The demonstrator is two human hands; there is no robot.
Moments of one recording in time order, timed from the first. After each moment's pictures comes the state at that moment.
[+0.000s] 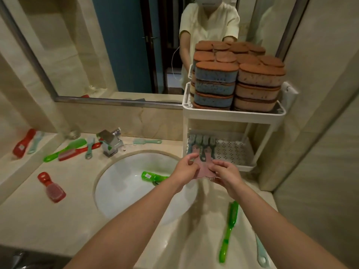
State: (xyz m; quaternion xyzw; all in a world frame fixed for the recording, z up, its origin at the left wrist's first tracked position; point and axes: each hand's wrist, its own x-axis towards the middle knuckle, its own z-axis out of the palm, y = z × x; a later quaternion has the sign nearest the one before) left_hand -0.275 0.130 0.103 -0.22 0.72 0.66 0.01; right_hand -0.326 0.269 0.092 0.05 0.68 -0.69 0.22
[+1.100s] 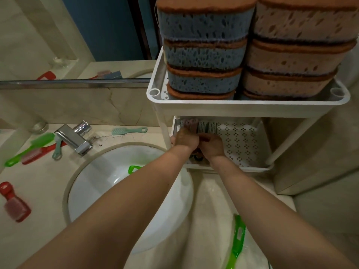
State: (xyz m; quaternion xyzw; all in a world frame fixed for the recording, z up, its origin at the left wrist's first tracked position) left_hand -0.467 0.110 0.043 -0.34 0.87 0.37 0.05; right_hand -0.474 0.195 0.019 0.03 0.77 -0.61 0.19
